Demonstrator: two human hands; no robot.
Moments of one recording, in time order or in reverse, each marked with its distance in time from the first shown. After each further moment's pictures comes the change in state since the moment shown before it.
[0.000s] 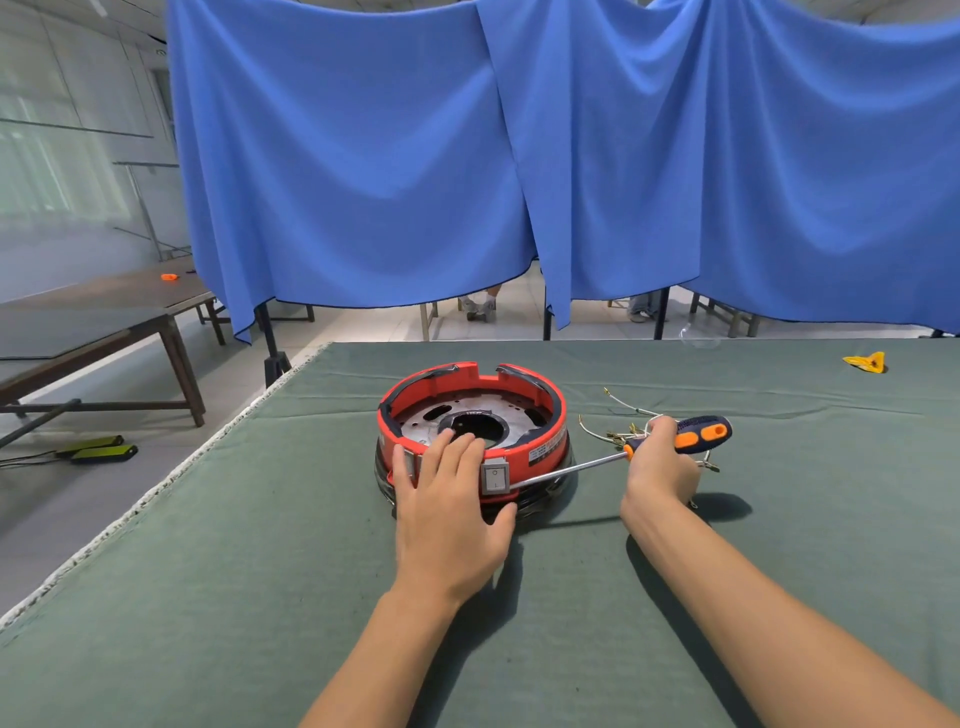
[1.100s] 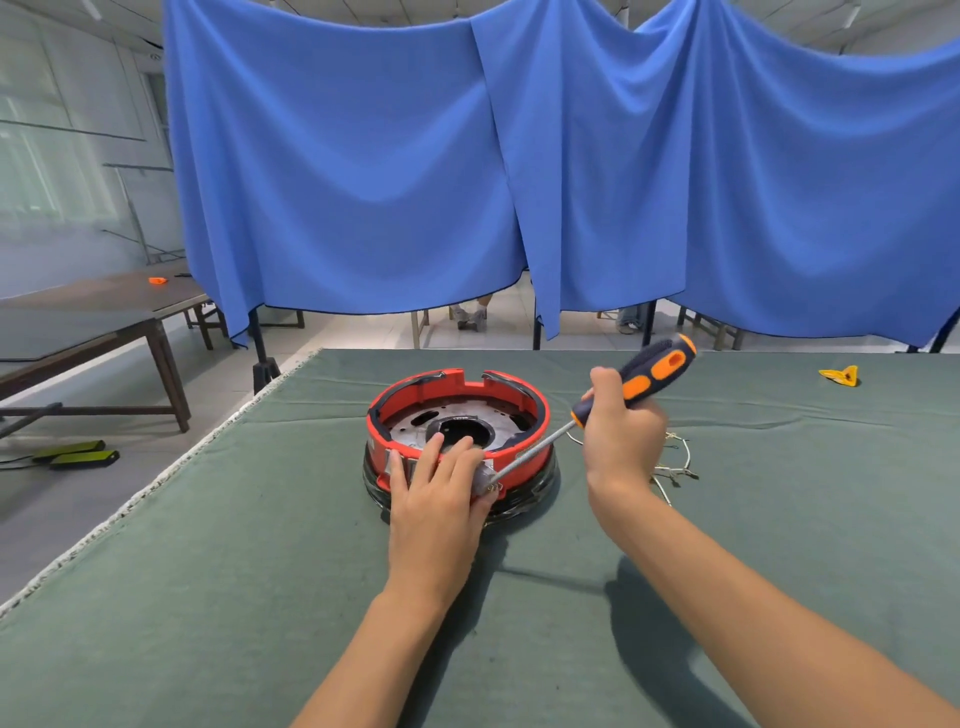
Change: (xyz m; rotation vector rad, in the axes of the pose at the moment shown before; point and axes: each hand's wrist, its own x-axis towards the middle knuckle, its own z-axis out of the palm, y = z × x) left_hand 0.004 0.001 0.007 0.019 0.145 0.081; right_hand -0.057 -0.035 0.000 -0.013 -0.302 -0.409
